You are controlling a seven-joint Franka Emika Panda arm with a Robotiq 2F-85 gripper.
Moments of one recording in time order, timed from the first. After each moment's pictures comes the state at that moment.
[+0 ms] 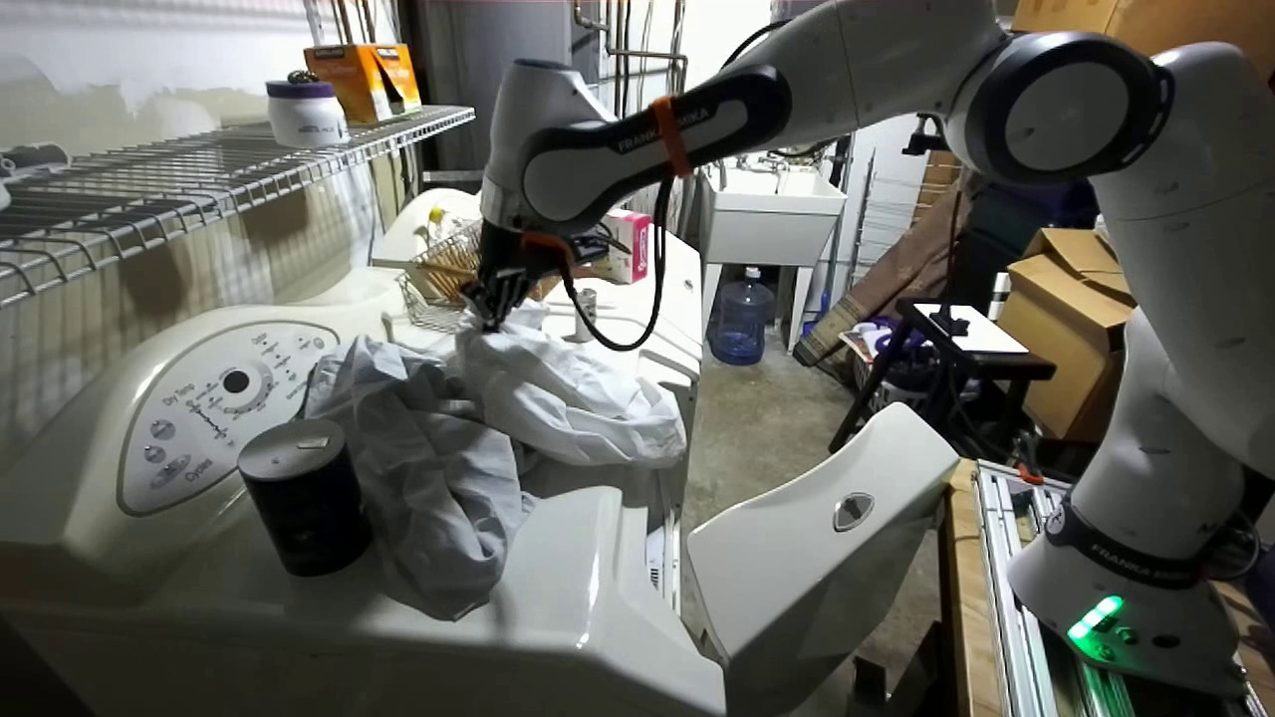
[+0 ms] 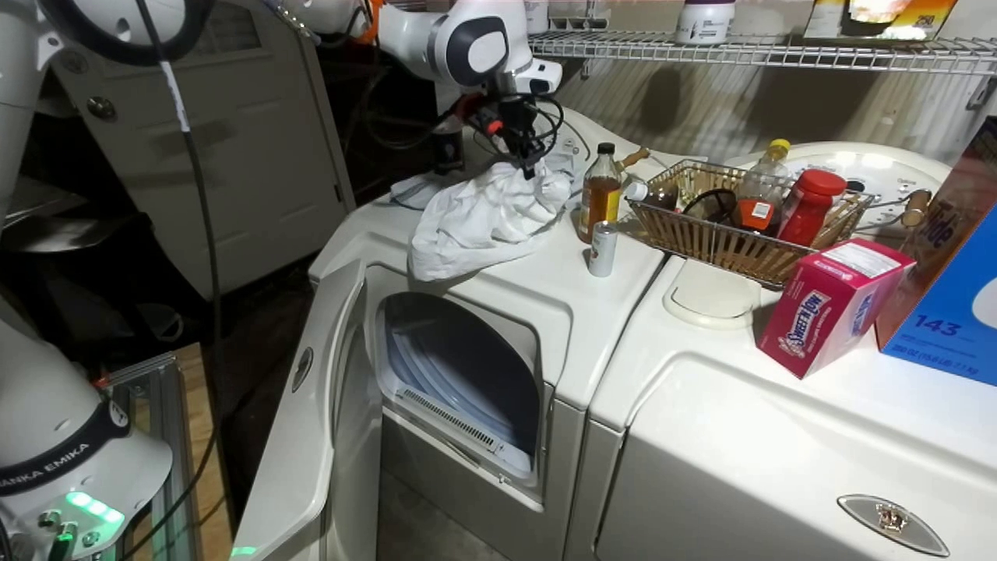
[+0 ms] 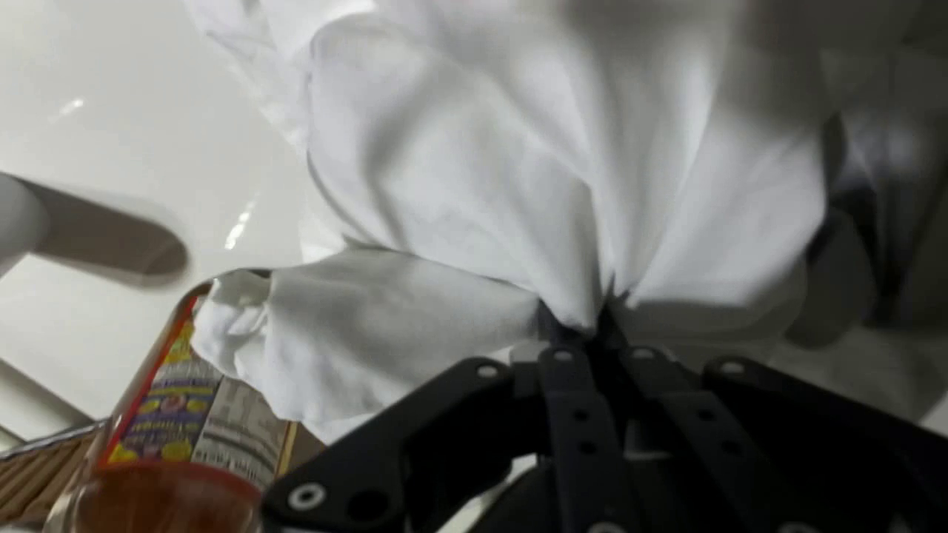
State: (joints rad) arm 0.12 0.64 0.00 -1.35 -0.02 2.28 0.25
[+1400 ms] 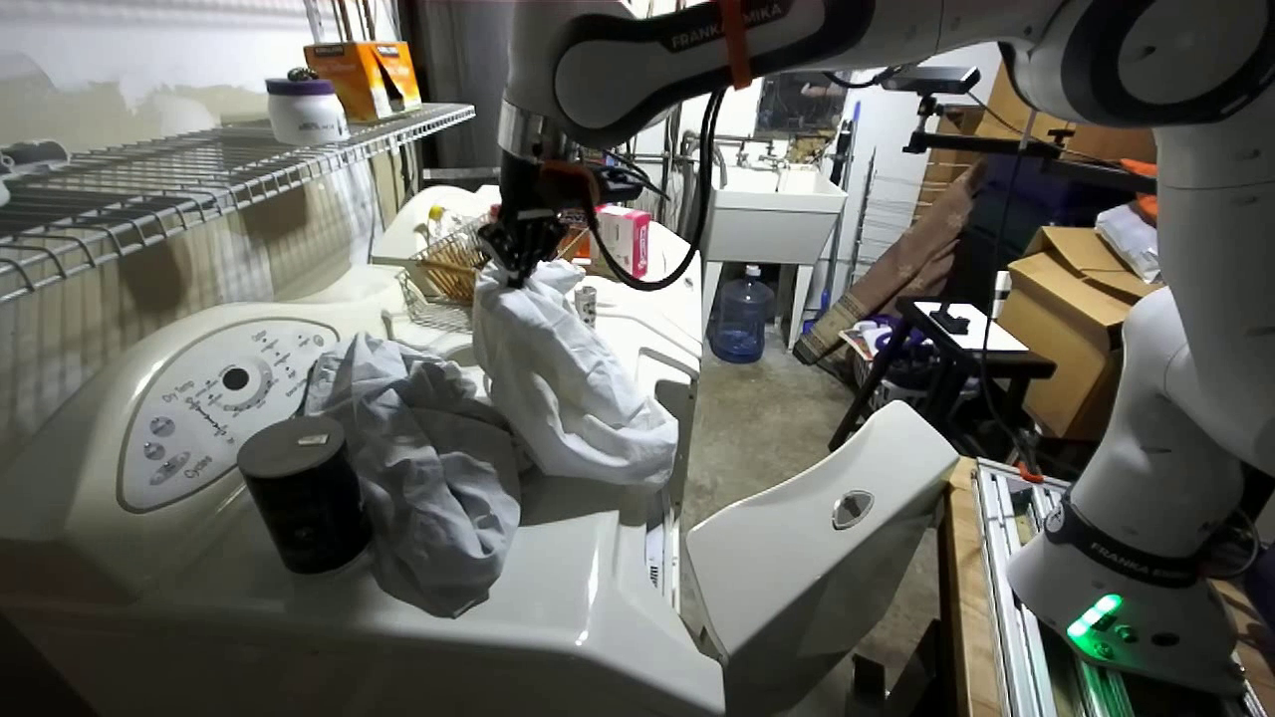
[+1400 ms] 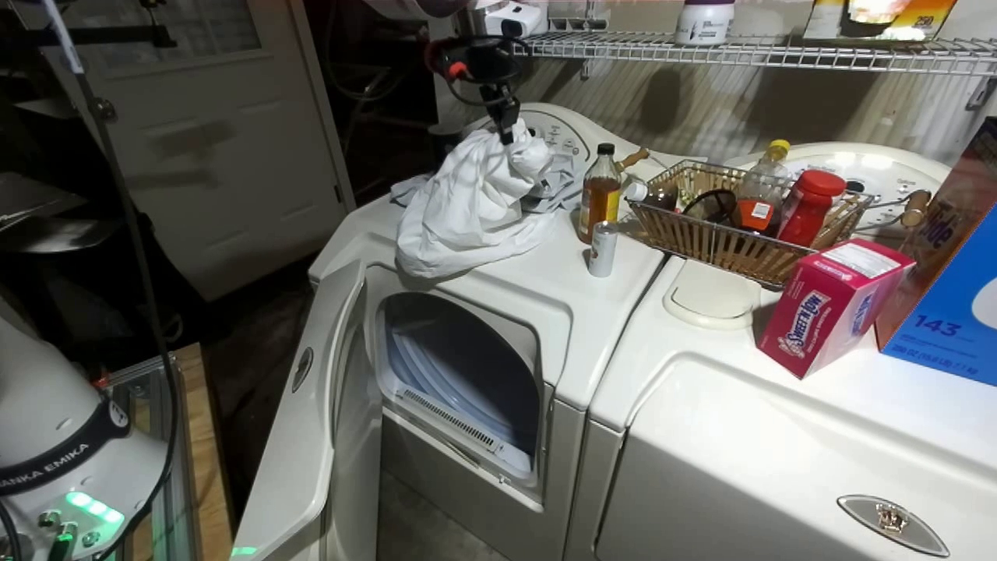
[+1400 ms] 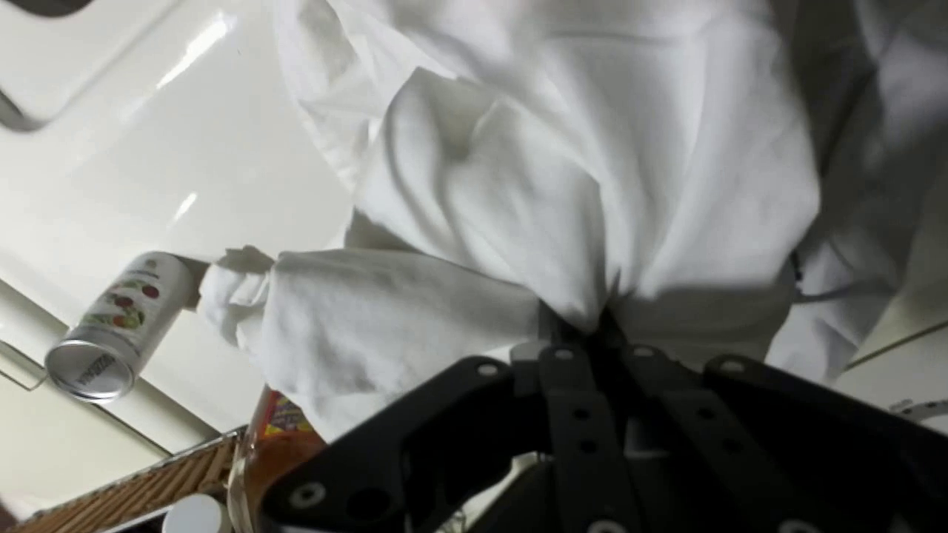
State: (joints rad) arm 0.14 0.45 -0.01 -1.44 -0.03 2.12 0.39
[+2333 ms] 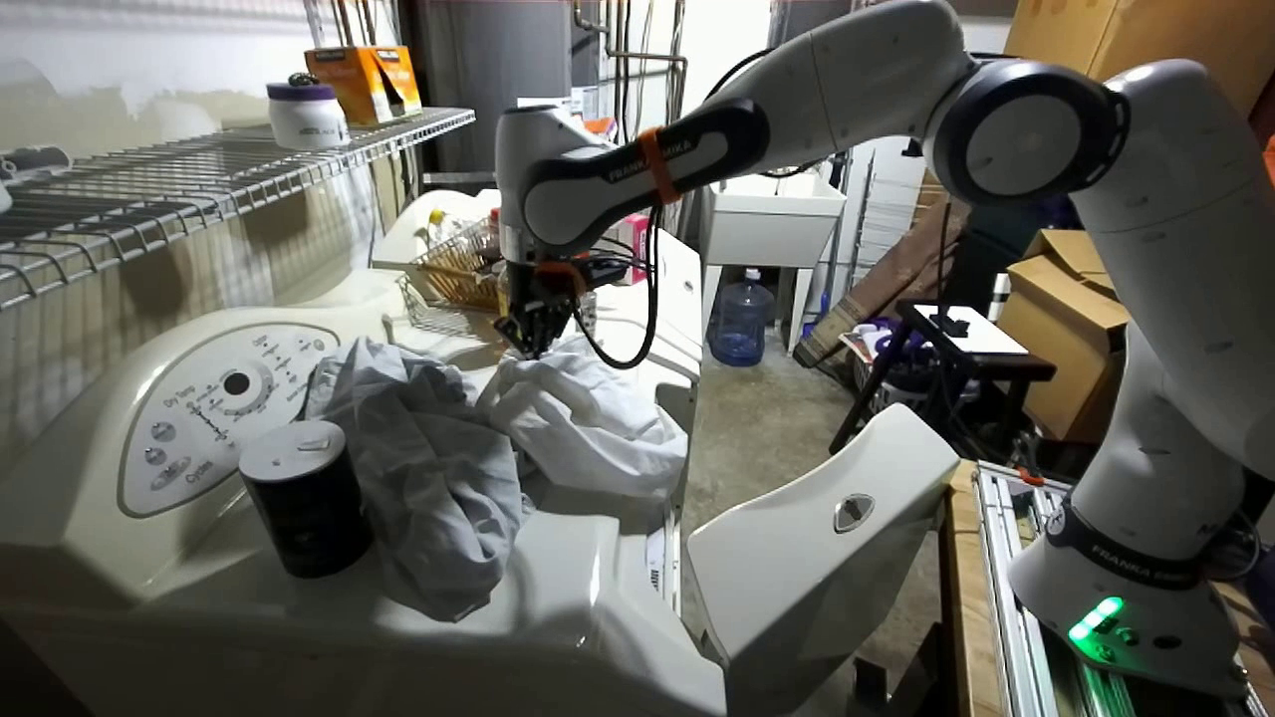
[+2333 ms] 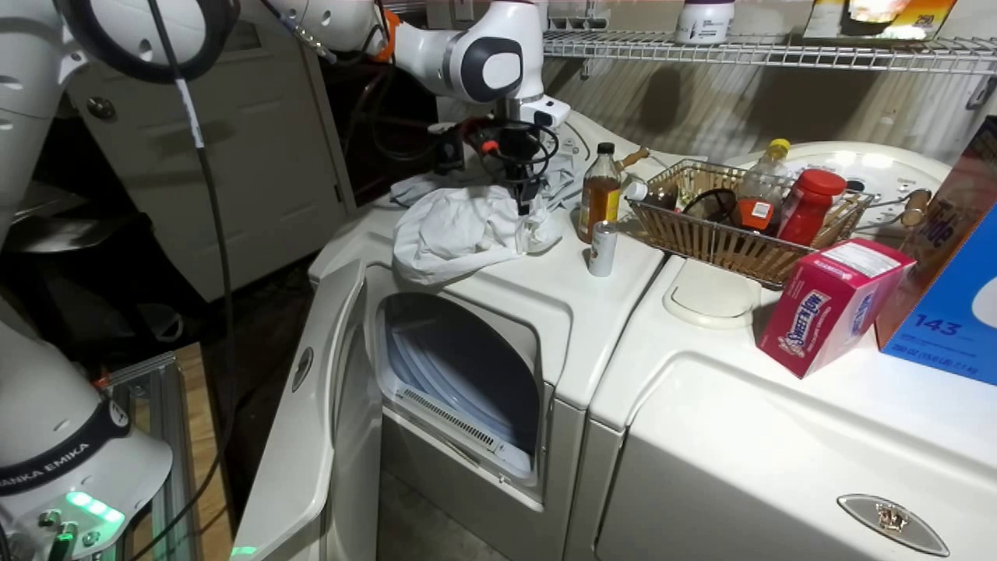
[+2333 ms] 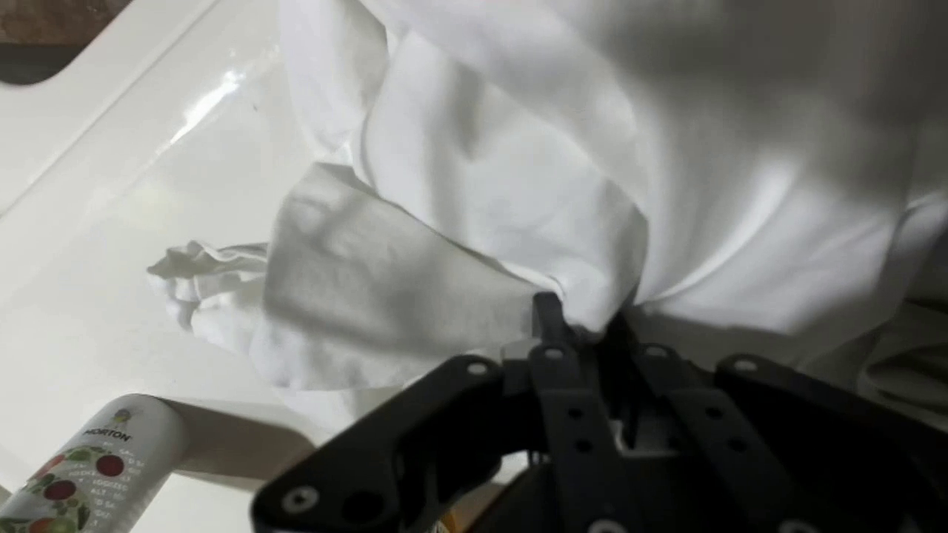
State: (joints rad) arm 0.10 0.71 -0.03 -1.30 -0.03 2.07 0.39
